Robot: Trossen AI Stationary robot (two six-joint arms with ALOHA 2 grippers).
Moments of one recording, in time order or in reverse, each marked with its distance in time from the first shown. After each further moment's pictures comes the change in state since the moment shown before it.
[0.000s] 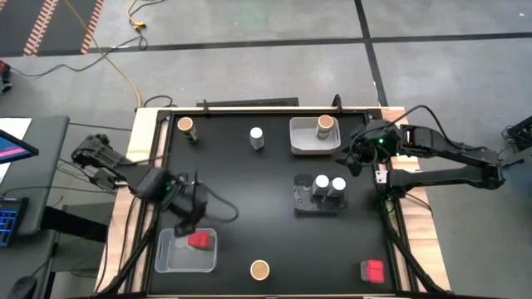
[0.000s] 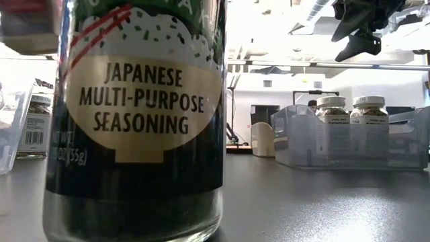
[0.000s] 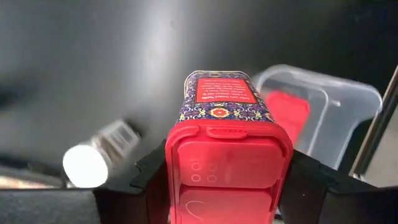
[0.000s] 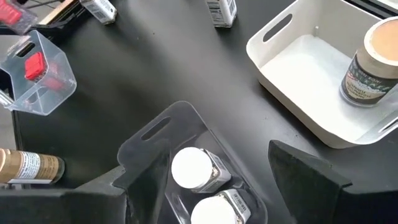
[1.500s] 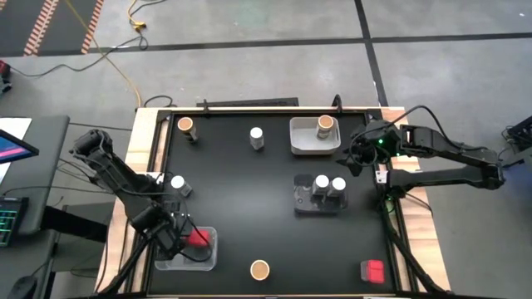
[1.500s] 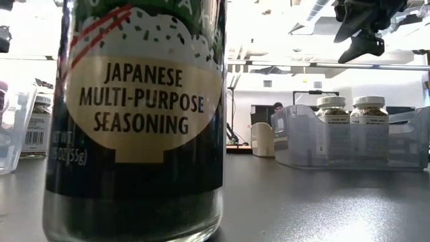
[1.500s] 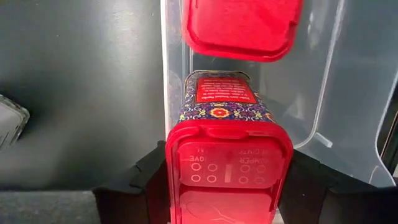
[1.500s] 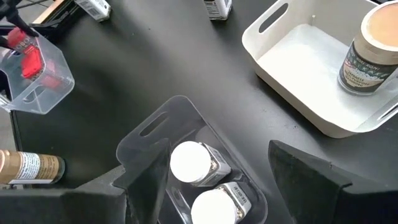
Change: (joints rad) left arm -0.315 -0.070 -0.533 0.447 0.129 -0.106; right arm 0.000 0.000 0.000 -0.022 0.000 0.035
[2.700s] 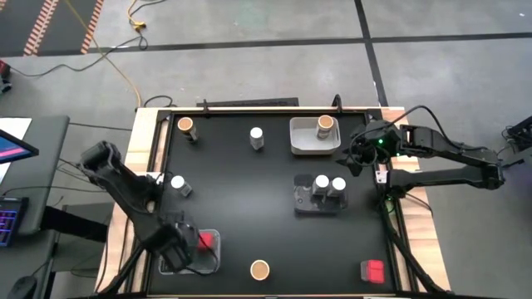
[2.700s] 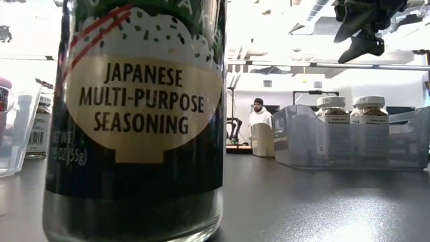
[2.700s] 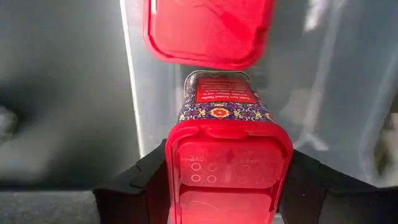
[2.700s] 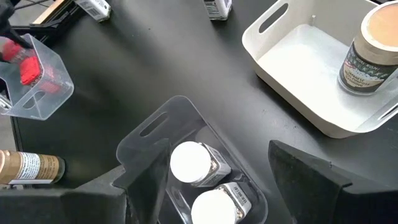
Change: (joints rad) left arm -0.034 0.209 0.169 -0.098 0.013 -0.054; right arm 0.000 0.000 0.000 0.001 0.000 0.000
